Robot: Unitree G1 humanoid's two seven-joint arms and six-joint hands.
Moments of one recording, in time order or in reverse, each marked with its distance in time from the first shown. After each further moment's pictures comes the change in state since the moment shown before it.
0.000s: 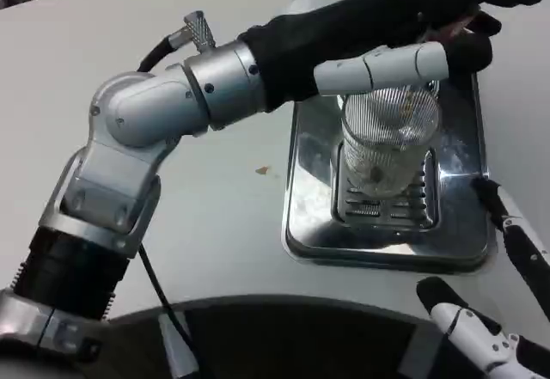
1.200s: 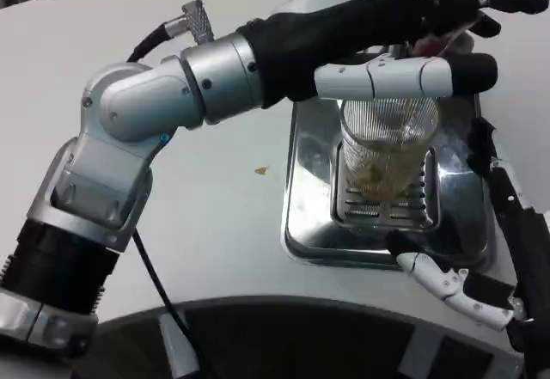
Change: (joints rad) left arm -0.014 0.039 -0.019 -0.025 0.021 -0.025 -0.008; right arm -0.344 -0.133 0.094 0.535 0.111 -0.220 -0.472
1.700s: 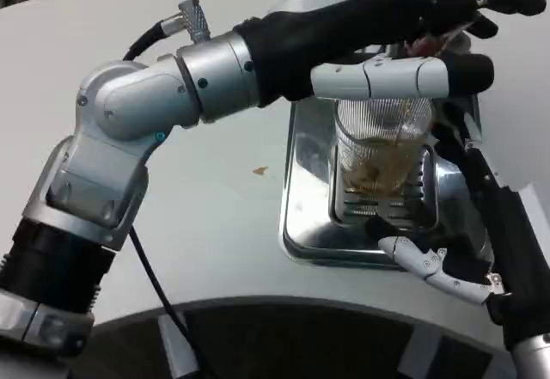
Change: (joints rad) left arm 0.000 0.010 0.003 -0.004 -0.004 0.000 -0.007; right arm -0.124 -0.040 0.019 0.114 0.044 -0.007 -0.019
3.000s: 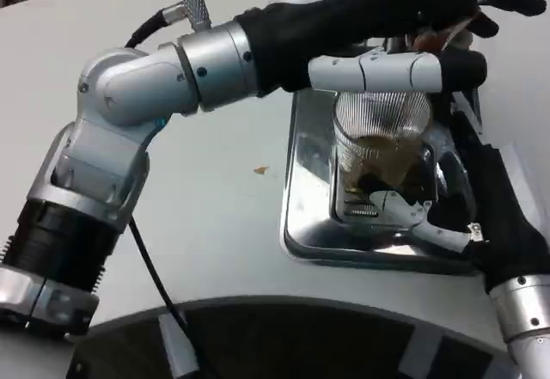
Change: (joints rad) left arm -0.064 -0.007 -0.004 0.147 -0.002 -0.118 -0.025; right arm -0.228 -0.049 0.002 0.227 0.002 0.000 -0.072
